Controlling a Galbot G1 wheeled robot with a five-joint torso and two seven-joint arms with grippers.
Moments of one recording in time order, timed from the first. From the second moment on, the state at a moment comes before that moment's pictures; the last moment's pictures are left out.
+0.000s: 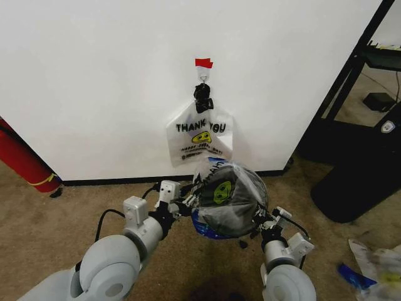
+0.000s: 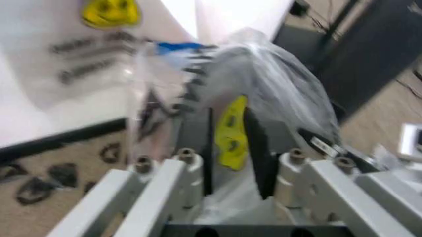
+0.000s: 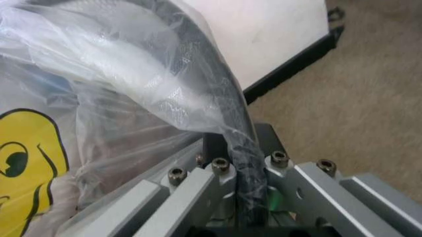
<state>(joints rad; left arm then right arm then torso) 0.95 -0.76 0.11 -2.41 -1.12 0.46 -0.56 -1.52 1.43 0.32 2.13 0.60 -0.12 0.47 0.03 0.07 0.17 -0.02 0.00</state>
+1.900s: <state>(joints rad) 0.52 -1.18 0.57 -1.84 -1.15 0.56 -0.76 -1.56 1.46 0.30 2.10 0.30 0.01 0.42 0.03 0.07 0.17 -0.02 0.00</state>
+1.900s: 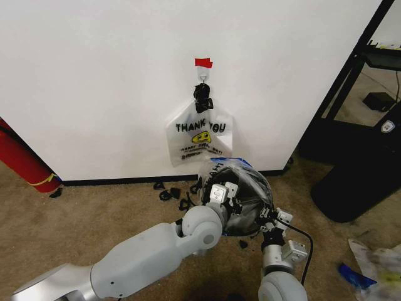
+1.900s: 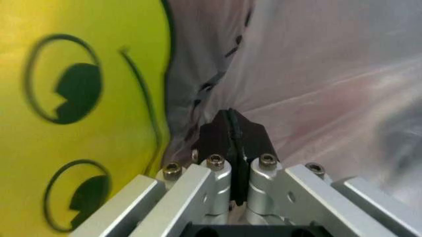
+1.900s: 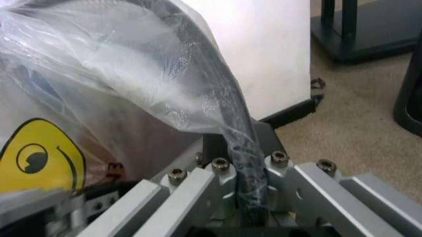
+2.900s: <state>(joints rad) 0.47 -1.28 0.60 -1.65 -1.16 0.56 -0.77 -1.61 1.46 0.28 2.13 0.30 0.02 0.39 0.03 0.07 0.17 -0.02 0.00</state>
